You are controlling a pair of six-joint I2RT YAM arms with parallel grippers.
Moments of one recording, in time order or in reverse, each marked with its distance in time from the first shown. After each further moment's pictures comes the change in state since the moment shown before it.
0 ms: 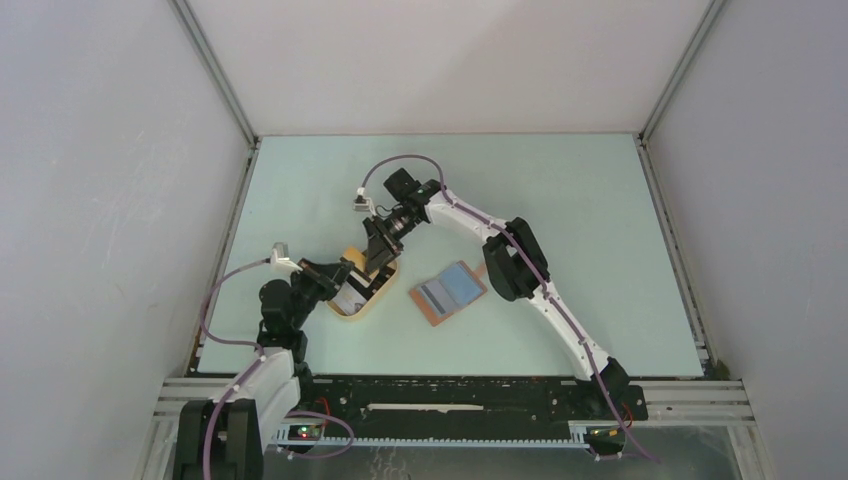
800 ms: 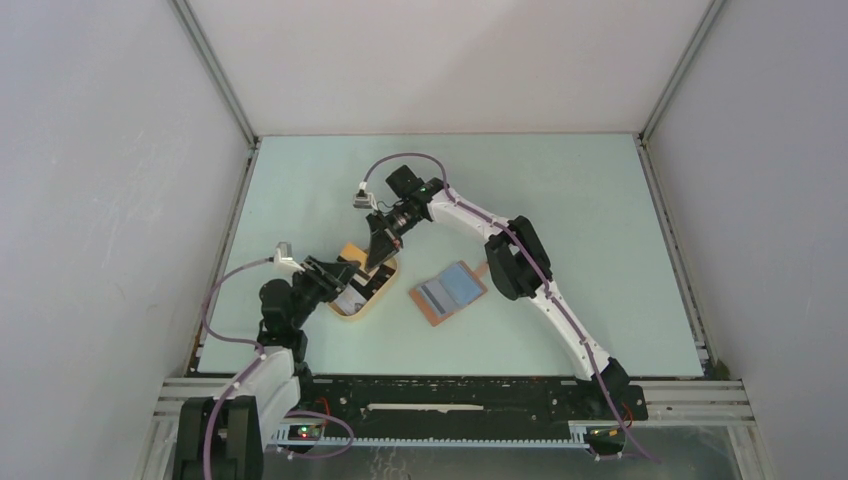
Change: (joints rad) left arm 0.004 0.025 0.000 0.002 0.045 0.018; right arm -0.015 -0.022 -0.028 0.043 -0.163 0.017
